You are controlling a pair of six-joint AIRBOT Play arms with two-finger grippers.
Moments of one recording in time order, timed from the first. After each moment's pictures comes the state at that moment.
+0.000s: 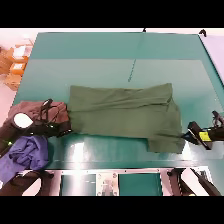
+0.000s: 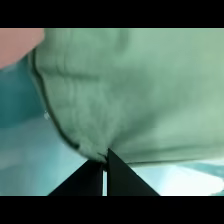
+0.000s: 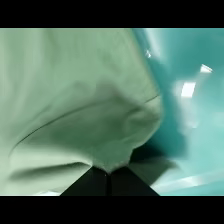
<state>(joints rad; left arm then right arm) -0.04 -0.89 0.49 1.03 -1.01 -1.54 -0.70 -0.90 0.58 -1.28 1.39 1.60</state>
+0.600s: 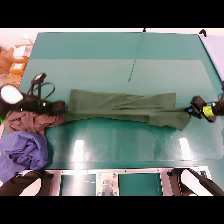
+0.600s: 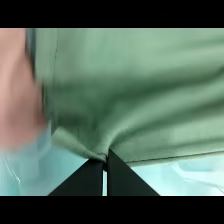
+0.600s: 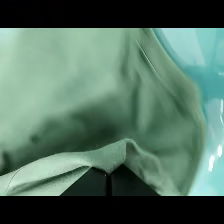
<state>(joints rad) -0.04 -1.04 0.89 1.15 -1.10 -1.52 -0.47 -1.01 0.88 -1.15 1.23 1.65</state>
